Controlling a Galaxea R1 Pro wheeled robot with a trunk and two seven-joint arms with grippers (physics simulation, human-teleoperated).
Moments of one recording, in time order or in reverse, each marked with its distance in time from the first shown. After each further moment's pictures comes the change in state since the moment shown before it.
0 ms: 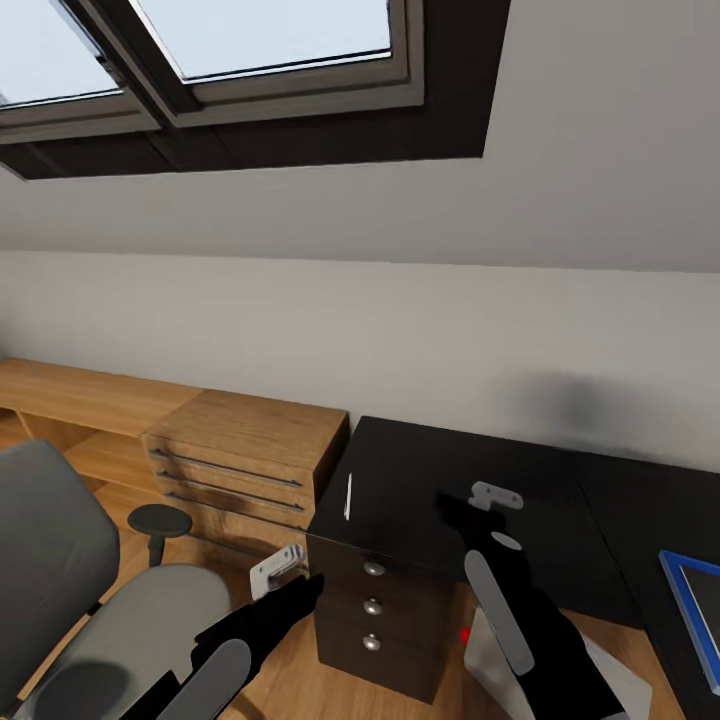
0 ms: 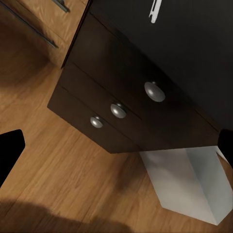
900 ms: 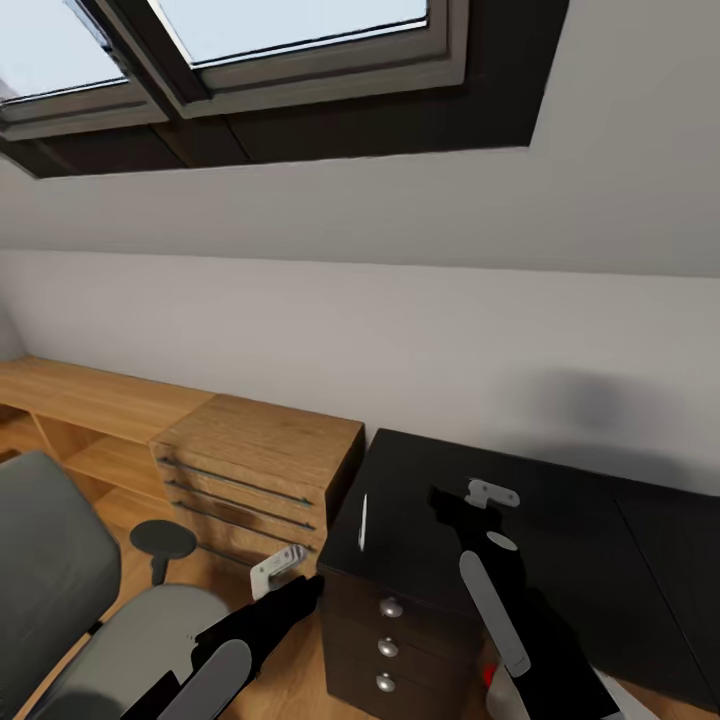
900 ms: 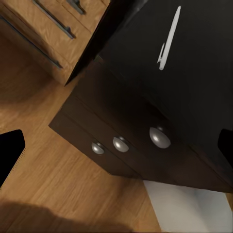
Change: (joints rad) left arm 0.000 0.000 -0.001 0.000 -0.004 0.002 -0.003; right arm 0.000 0.011 0.019 -0.012 0.000 -0.026 -0.016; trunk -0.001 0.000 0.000
